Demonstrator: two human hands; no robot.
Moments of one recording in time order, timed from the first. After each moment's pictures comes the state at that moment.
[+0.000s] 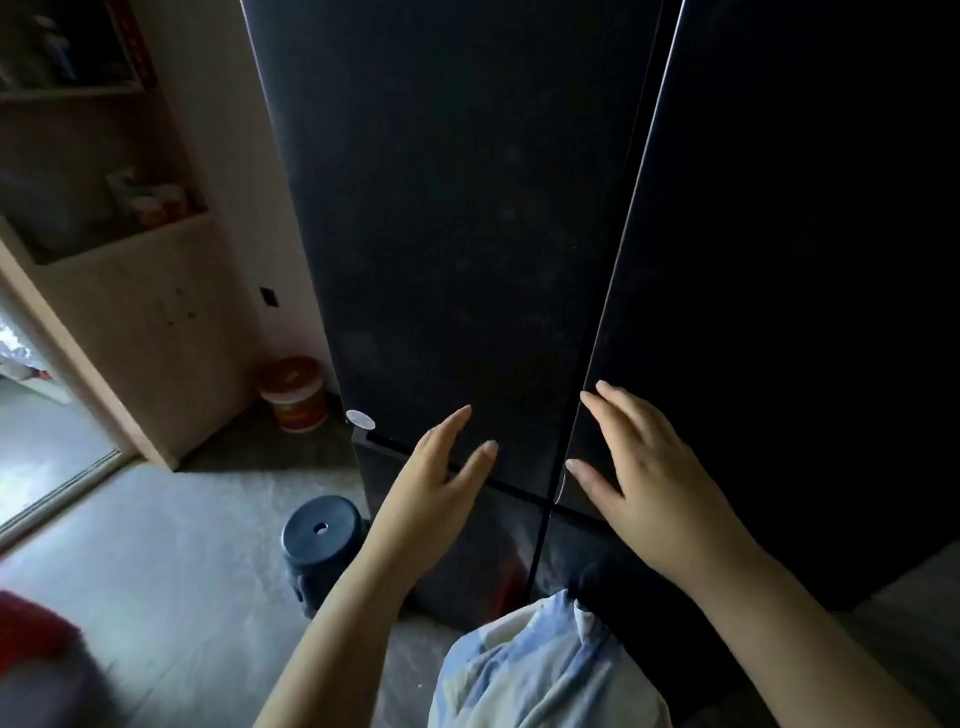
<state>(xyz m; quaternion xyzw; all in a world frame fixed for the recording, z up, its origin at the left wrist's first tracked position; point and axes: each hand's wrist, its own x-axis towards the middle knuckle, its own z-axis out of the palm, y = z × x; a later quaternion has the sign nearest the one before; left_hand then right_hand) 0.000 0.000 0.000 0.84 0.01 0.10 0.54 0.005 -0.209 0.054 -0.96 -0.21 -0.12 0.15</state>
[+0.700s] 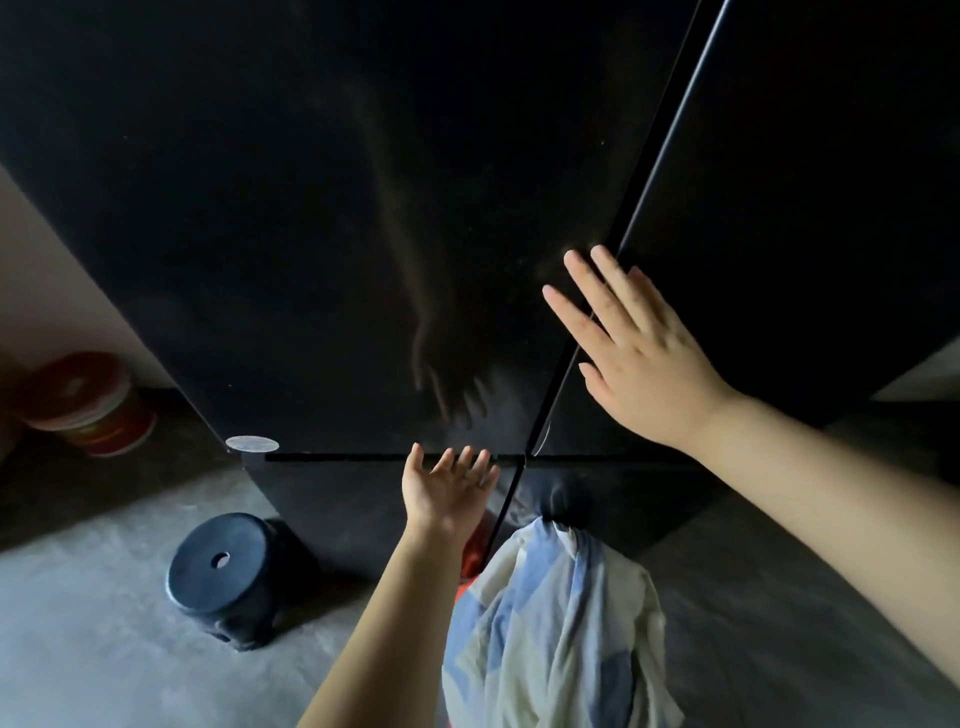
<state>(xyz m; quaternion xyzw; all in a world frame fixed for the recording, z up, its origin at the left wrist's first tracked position) 0.155 0.012 -0.156 0.13 0.33 -0.28 0.89 0.123 -0.175 0.009 -0.94 -0.13 -0.20 -0.23</state>
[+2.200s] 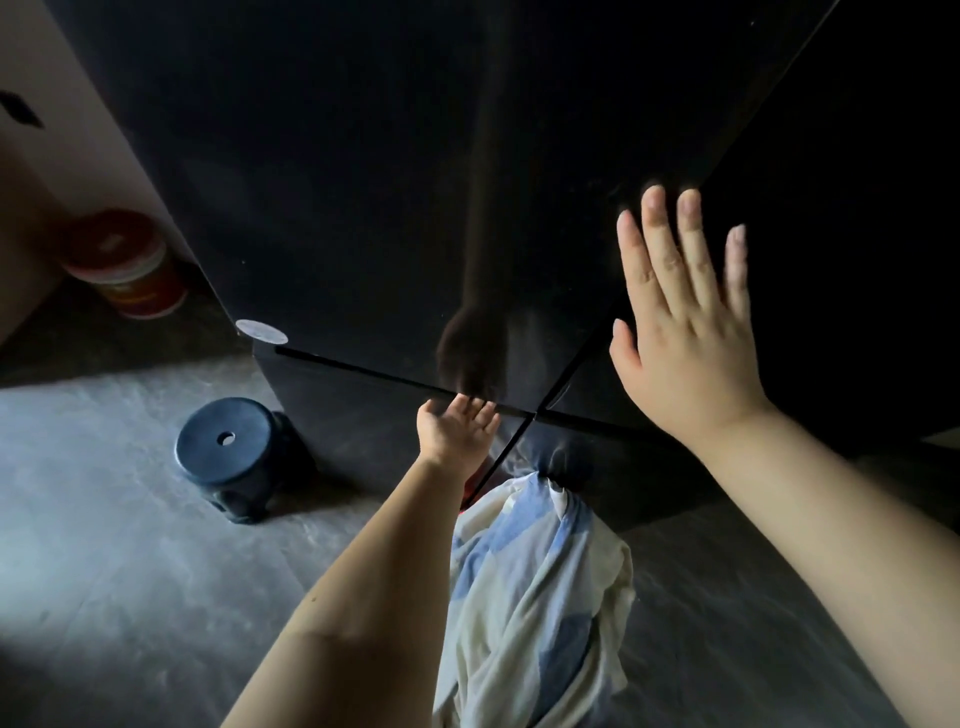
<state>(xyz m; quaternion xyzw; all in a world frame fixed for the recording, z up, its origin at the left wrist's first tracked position) 0.172 -0.015 -0.225 0.13 0.35 -0.22 0.90 0.129 -0.170 -0.015 -0.94 -0.12 -0.26 -0.17</state>
